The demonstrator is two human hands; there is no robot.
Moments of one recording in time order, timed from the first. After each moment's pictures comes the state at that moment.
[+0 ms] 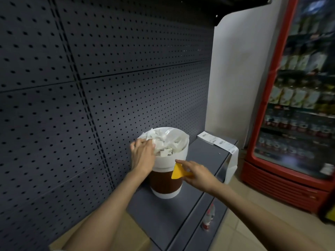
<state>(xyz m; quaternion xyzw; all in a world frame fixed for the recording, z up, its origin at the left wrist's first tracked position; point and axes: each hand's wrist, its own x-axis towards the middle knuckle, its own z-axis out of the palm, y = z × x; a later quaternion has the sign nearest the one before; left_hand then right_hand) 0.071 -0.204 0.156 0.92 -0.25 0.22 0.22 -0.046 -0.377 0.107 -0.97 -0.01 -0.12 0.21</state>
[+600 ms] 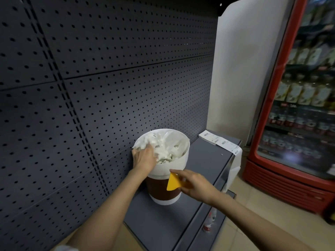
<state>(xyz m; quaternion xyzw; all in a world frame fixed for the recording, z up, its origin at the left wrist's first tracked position) 0.126 -0.243 0.136 0.96 -0.21 0.07 0.15 -0.019 -0.389 0.089 -0.96 -0.05 -0.08 0.25</state>
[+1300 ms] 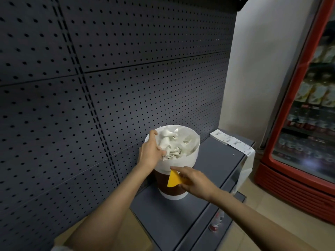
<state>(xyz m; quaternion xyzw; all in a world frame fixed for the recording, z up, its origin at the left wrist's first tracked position) 0.103 -0.219 0.155 0.92 -0.19 0.07 0.34 -0.007 -0.369 0.088 -0.96 -0.09 -0.06 0.26</state>
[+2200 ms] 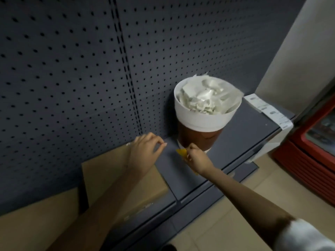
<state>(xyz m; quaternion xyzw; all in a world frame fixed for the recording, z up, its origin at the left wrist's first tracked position) 0.048 -0.104 0.027 0.93 -0.21 0.16 0.24 0.031 -0.313 -0.025 -0.97 -0.04 0.08 0.22</state>
